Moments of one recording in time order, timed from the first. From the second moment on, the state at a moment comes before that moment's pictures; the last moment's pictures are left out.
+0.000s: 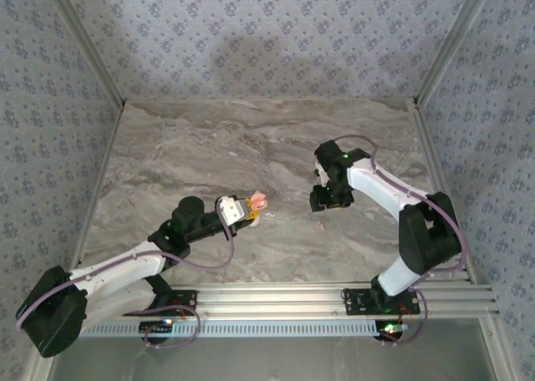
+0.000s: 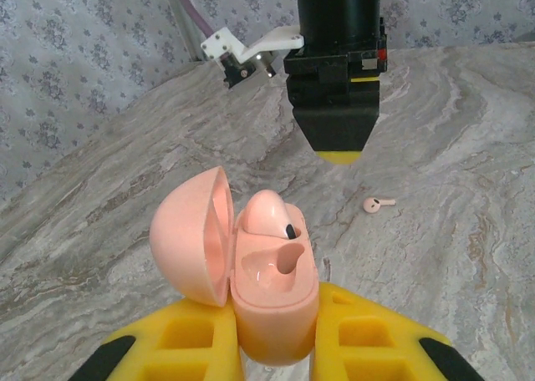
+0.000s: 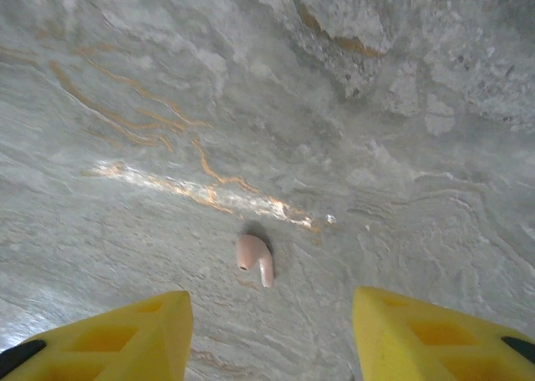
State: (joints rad) left arm -0.77 0.96 0.33 0.41 0.32 0.30; right arm 0.45 1.61 1.15 -1.02 -0.08 0.22
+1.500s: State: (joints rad) left arm -0.77 0.96 0.33 0.40 0.30 0.30; right arm 0.55 1.93 1.25 -1.14 -0.05 0.14
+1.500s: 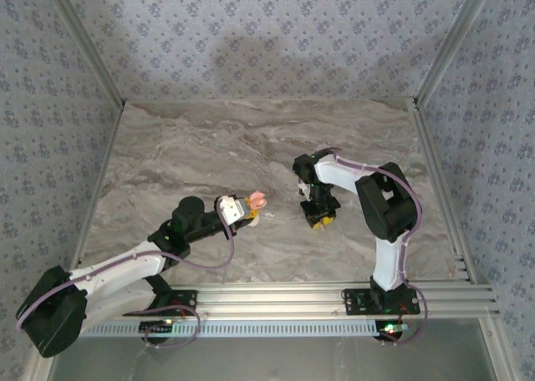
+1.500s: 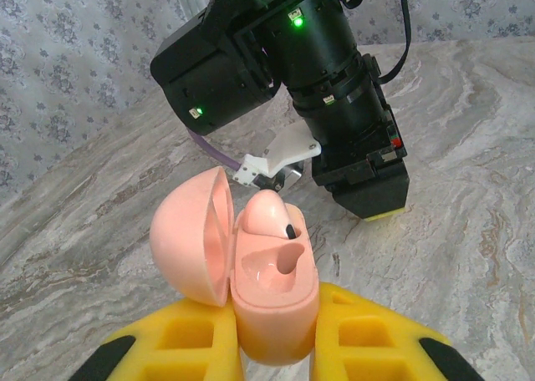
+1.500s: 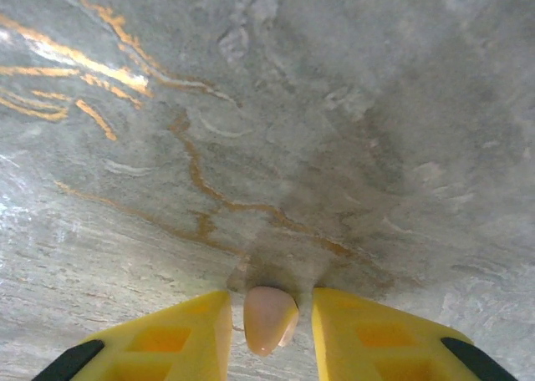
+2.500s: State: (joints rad) left arm -0.77 1.13 0.33 0.50 0.29 0.27; right arm 0.49 1.47 0.99 -0.80 -0.12 0.22
